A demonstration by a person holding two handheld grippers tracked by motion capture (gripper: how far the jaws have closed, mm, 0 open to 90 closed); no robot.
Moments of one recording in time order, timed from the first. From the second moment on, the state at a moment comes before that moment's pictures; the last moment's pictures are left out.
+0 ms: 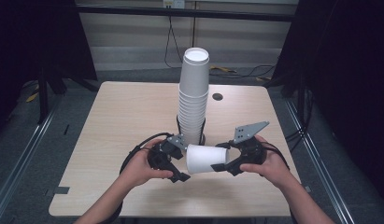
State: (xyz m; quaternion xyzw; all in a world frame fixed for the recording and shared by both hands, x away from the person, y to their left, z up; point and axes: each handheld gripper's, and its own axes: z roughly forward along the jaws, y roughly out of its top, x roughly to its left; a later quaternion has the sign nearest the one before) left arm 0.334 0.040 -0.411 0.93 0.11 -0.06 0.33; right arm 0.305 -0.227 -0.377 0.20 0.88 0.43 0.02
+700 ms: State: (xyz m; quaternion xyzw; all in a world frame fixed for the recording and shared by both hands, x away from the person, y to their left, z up) left arm 0.336 0.039 -0.409 0.93 0.11 -0.05 0.35; right arm 0.302 -0.224 -0.374 0.19 0.87 0.45 0.01
